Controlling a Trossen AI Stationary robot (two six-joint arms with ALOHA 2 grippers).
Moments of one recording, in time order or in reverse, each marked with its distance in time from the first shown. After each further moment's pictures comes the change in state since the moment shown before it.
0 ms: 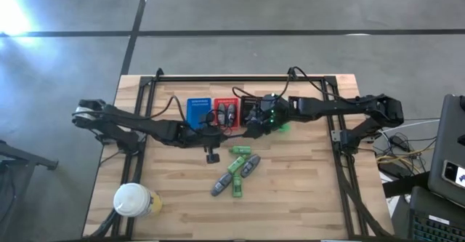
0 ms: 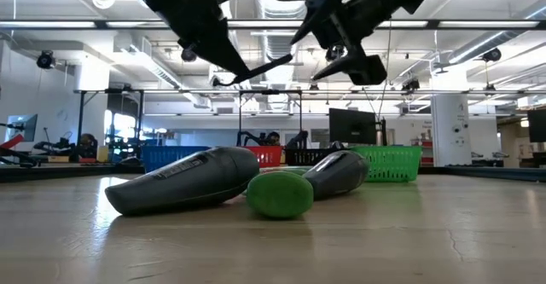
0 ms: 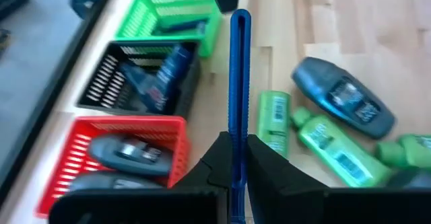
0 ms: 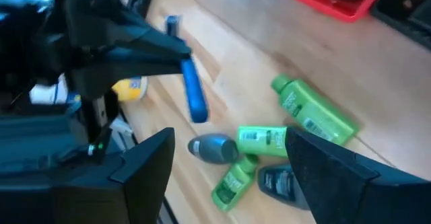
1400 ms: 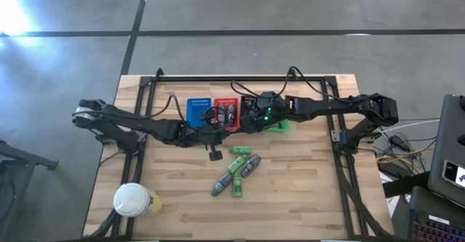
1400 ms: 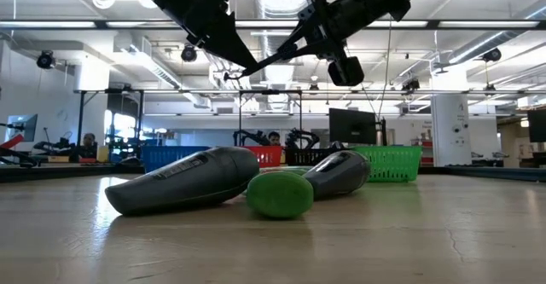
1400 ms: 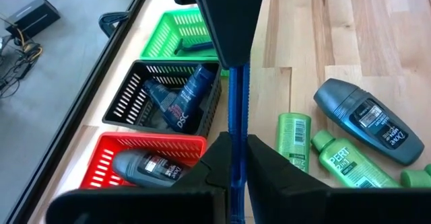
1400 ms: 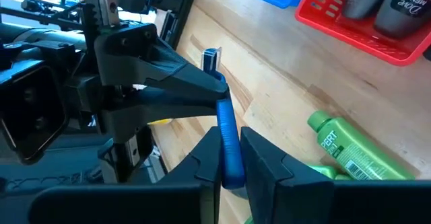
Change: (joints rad) left arm 0.002 0.000 0.009 0.059 -0.058 0.030; right arm -0.009 0.060 0.006 0.180 0.011 0.046
